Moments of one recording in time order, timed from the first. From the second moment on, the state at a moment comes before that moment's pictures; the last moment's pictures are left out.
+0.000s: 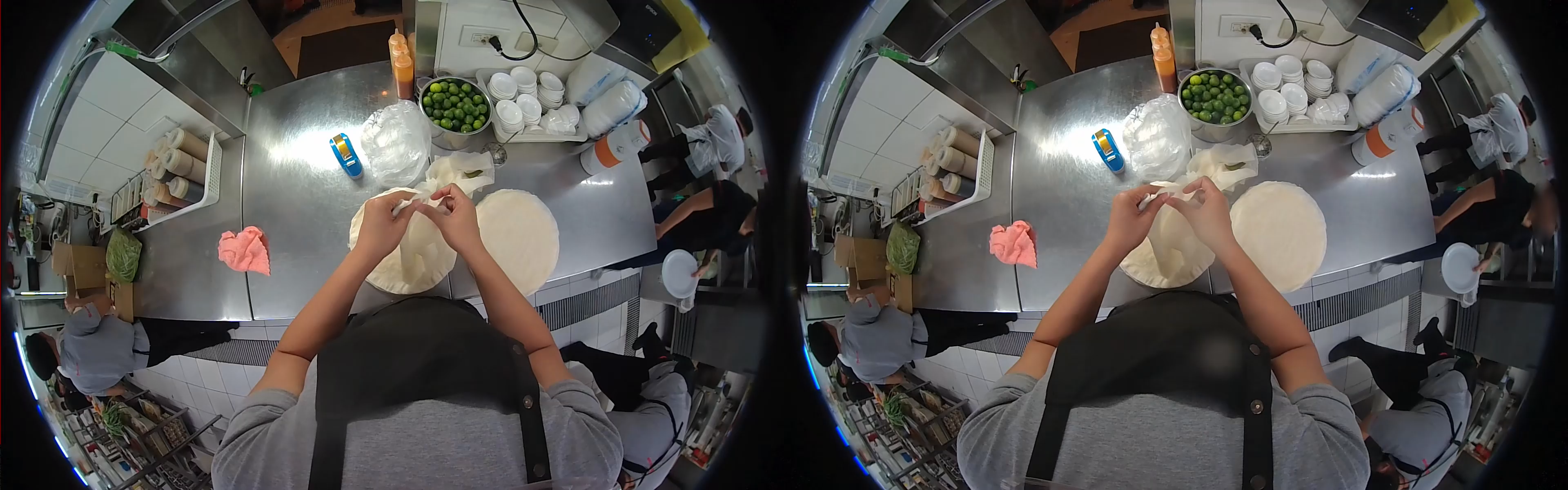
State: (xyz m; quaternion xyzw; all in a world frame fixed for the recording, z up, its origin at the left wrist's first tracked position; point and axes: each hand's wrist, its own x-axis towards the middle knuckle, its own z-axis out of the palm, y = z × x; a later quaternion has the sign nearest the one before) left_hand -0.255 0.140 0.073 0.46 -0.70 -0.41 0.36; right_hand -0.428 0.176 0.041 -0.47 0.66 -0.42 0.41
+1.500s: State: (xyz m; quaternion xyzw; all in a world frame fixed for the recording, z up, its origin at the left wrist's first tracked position) left_hand -0.258 0.128 0.047 0.48 -0.64 -0.44 0.40; right_hand -0.408 0.165 0.028 -0.49 0.64 -0.54 0.26
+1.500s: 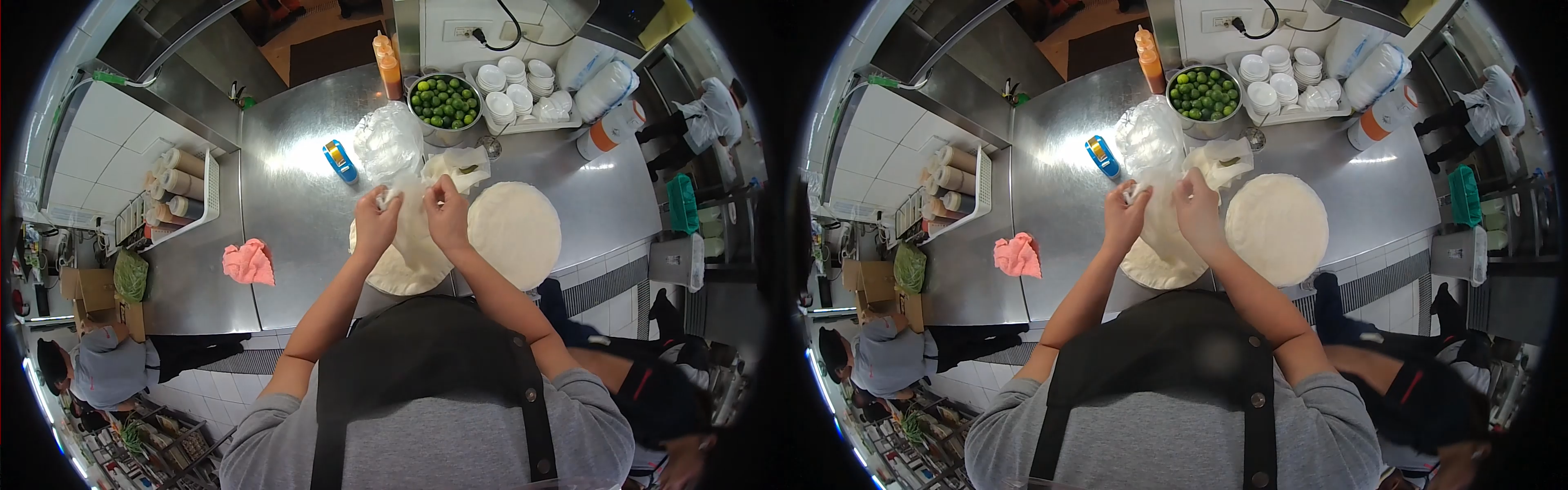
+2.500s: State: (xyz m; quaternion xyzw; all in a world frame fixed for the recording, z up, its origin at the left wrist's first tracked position) left_hand -0.248 0.129 0.071 0.41 -0.54 -0.58 0.45; right_hand -0.439 0.182 0.053 -0.28 0.35 -0.64 0.63
